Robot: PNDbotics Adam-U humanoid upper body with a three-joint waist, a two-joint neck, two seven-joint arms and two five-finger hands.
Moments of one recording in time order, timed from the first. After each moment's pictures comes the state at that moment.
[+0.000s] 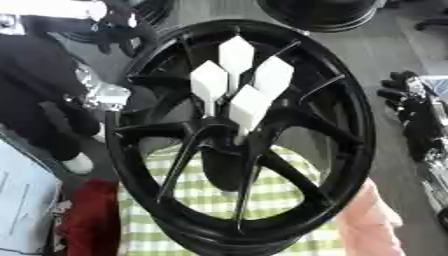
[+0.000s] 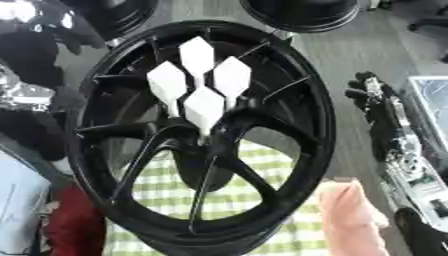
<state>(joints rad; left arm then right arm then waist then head) -1.12 0.88 -0.67 -1.80 -0.13 0.31 -0.79 -0.10 -0.51 -0.03 -1.73 -0.41 0.02 -0.30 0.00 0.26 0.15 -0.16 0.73</state>
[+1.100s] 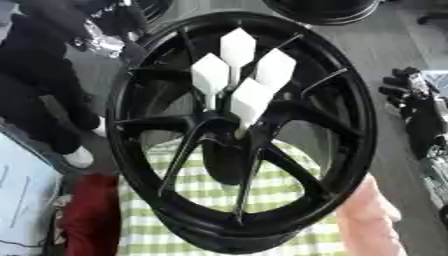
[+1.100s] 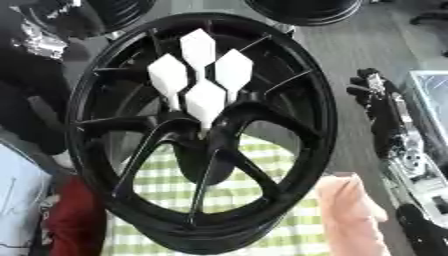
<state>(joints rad) -1.23 0.66 -0.60 -1.39 -0.07 0.14 -0.91 -0.10 -0.50 -0.02 -1.72 -0.41 0.02 -0.29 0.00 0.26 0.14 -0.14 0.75</state>
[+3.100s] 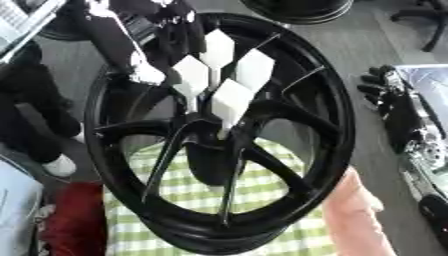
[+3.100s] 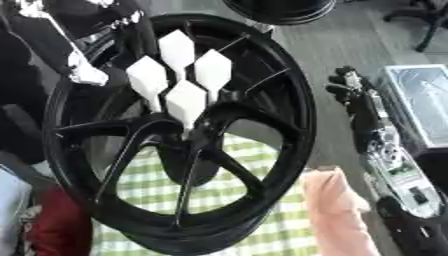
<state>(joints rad) -1.31 0.52 -0.69 -1.39 -0.01 0.07 -0.91 -0.11 -0.49 -0.02 -1.72 -0.41 0.03 -0.28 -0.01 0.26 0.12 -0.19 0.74</state>
